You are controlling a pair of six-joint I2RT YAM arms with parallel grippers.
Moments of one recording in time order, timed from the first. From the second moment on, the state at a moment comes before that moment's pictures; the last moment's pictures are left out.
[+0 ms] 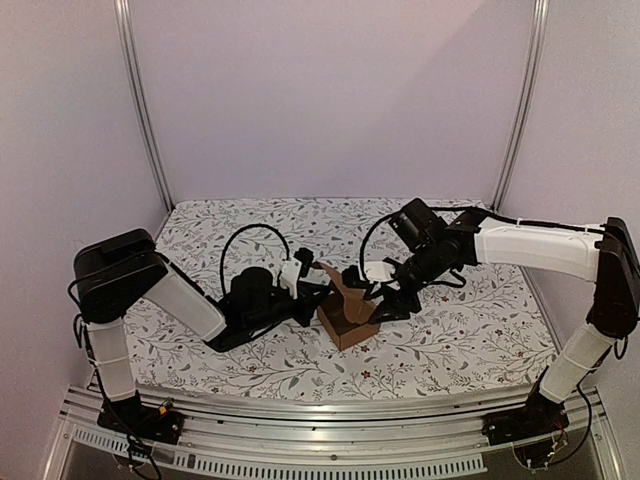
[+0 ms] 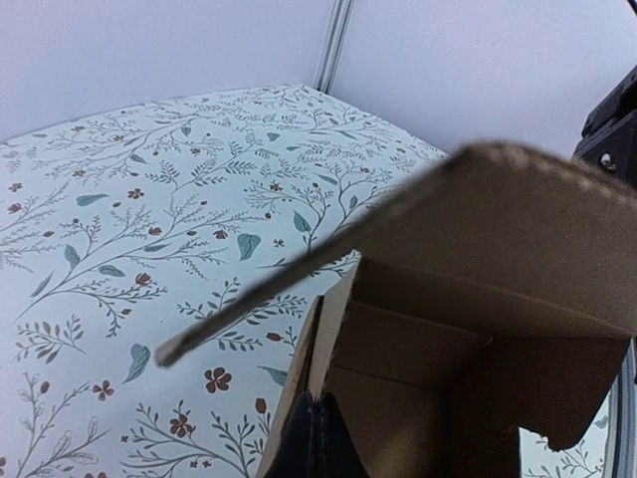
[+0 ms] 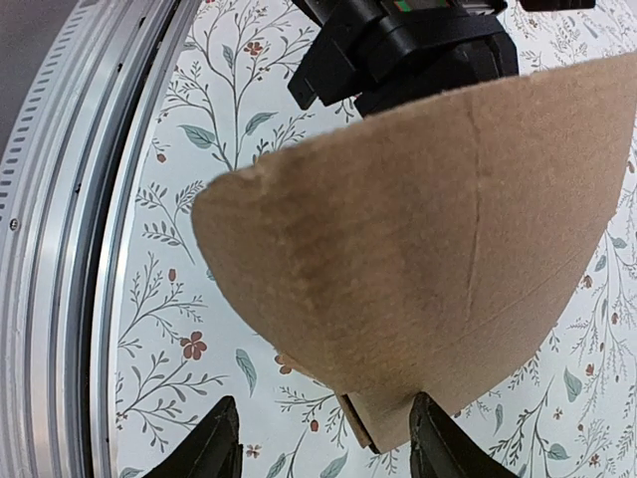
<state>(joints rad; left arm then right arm) -0.90 1.94 0.69 1.03 0.02 -0.24 0.79 1.65 1.22 -0.66 -0.45 -0.77</state>
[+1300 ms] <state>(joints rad) -1.01 1.50 0.46 0.61 -0.31 -0.42 0.88 1.82 1.28 -0.53 -0.38 -0.79</state>
